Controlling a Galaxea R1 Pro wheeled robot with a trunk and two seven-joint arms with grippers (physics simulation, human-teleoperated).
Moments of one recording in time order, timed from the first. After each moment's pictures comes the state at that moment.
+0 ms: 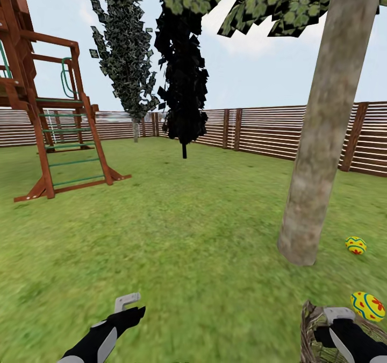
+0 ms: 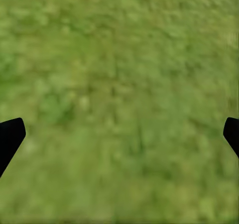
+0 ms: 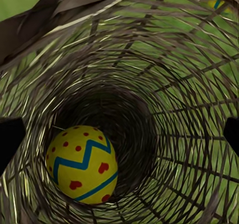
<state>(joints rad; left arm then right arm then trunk) -0.52 -0.01 0.23 -0.31 0.03 0.07 -0.10 -0.52 -0.33 0.08 -0.34 -0.07 0.40 -0.06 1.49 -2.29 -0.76</state>
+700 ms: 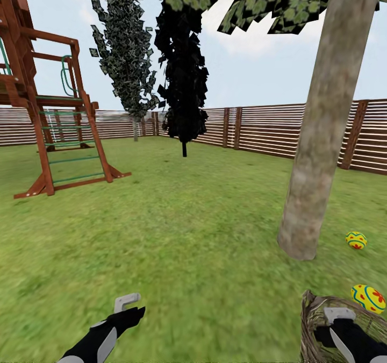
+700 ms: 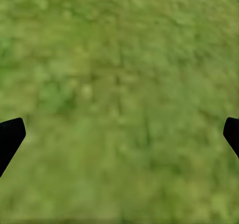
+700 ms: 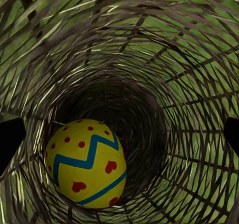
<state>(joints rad) -0.52 -0.01 0.23 -0.31 0.03 0.07 -0.10 -0.52 -0.33 0.07 -0.34 -0.08 0.40 -0.06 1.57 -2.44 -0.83</state>
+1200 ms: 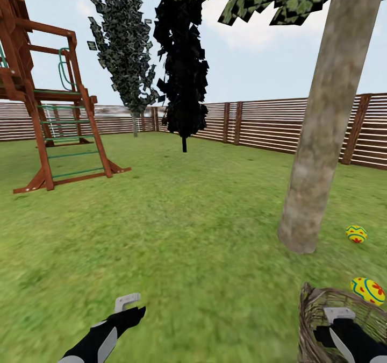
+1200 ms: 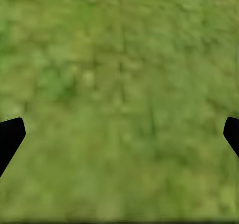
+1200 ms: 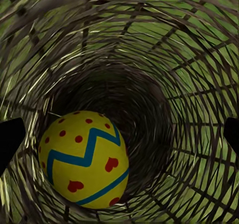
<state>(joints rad) -0.52 -0.01 0.23 -0.31 0.03 0.07 -0.10 -0.52 -0.33 0.07 -0.34 -0.08 0.40 -0.06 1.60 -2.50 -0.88</state>
